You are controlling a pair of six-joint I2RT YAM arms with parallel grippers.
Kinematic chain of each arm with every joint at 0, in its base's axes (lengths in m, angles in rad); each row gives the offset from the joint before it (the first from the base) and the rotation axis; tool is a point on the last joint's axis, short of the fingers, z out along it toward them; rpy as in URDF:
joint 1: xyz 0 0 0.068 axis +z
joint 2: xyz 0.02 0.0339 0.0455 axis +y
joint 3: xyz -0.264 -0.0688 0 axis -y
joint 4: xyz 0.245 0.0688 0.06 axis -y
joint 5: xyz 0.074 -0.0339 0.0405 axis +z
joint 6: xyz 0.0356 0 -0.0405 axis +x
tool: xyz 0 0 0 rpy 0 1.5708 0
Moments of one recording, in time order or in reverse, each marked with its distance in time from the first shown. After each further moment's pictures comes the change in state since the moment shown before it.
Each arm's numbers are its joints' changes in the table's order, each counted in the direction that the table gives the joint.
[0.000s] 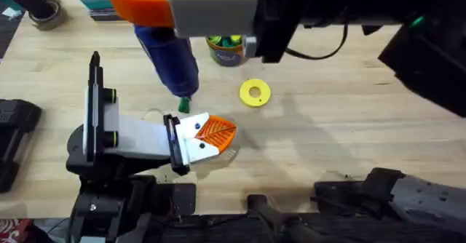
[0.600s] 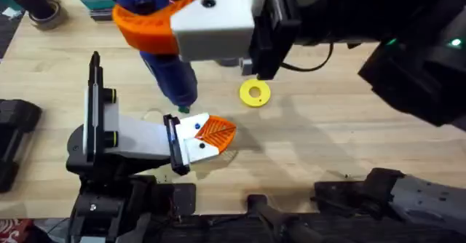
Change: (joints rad) left arm 0.000 0.000 0.000 0.000 0.000 0.000; right arm 0.010 0.000 -0.090 0.121 0.026 0.002
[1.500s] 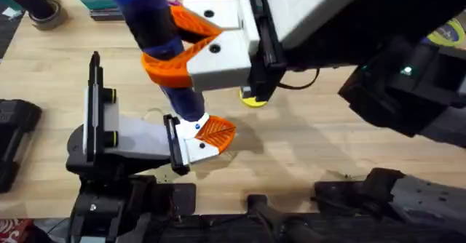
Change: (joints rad) left arm 0.000 0.000 0.000 0.000 0.000 0.000; right arm 0.000 0.000 -0.140 0.115 0.030 -0.001
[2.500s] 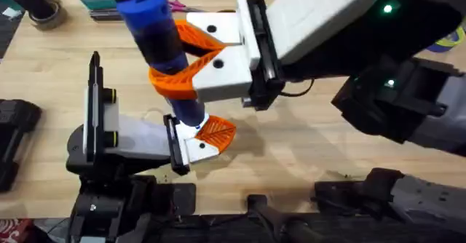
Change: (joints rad) left arm 0.000 0.000 0.000 0.000 0.000 0.000; right arm 0.008 0.000 -0.075 0.108 0.004 0.000
